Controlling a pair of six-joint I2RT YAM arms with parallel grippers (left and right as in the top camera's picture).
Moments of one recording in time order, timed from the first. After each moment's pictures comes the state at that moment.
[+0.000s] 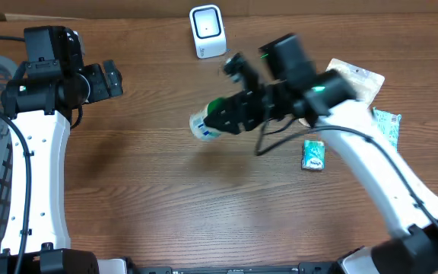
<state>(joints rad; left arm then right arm) 0.11 1.55 1.56 -0.97 0.00 -0.18 0.44 1.63 1.61 -0.94 -0.83 0.01</state>
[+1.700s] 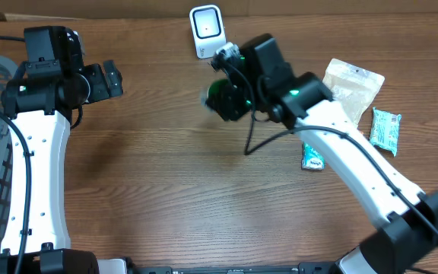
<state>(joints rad) 0.11 1.55 1.56 -0.97 0.00 -0.18 0.56 1.73 1.61 -0.74 -0.18 -0.04</state>
